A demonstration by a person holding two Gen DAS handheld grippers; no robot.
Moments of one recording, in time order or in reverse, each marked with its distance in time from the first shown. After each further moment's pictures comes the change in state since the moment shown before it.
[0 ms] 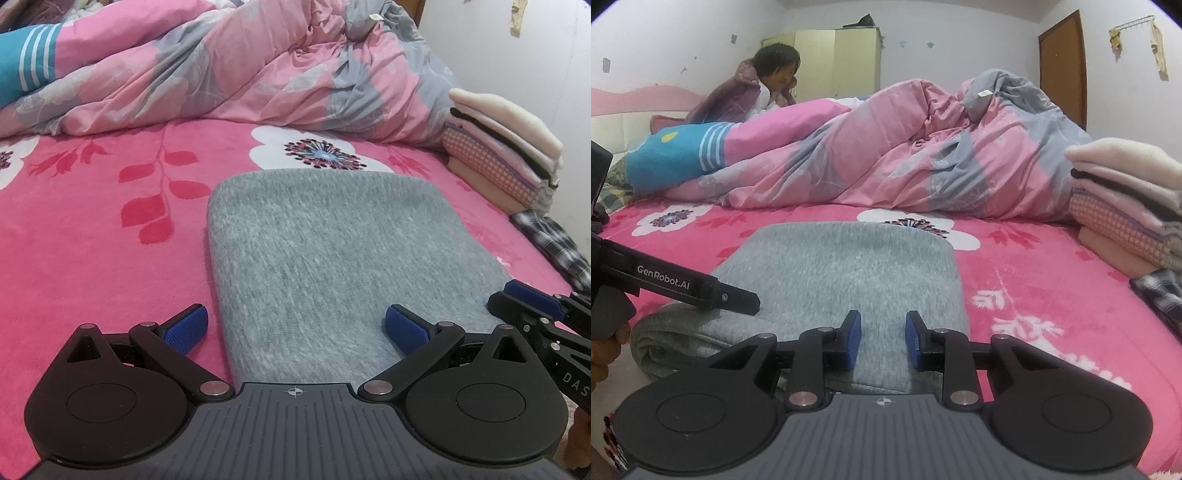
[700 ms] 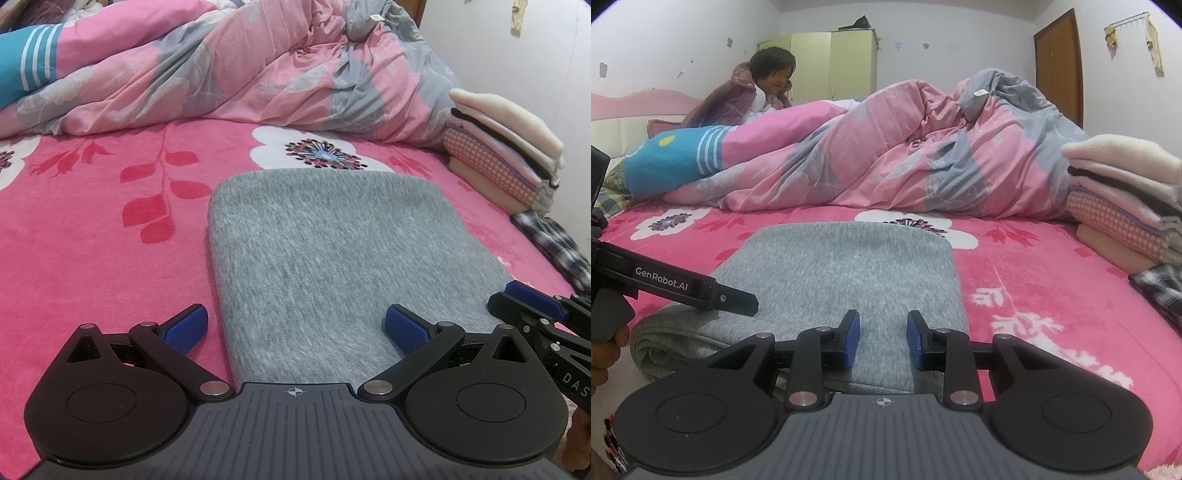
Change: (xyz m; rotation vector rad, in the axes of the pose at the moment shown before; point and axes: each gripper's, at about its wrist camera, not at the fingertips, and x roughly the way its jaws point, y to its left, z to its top) left arm 0.000 0.000 -0.002 -0.001 -0.006 0.007; right arm 0.000 -0.003 -0.002 0.016 -0.004 0.000
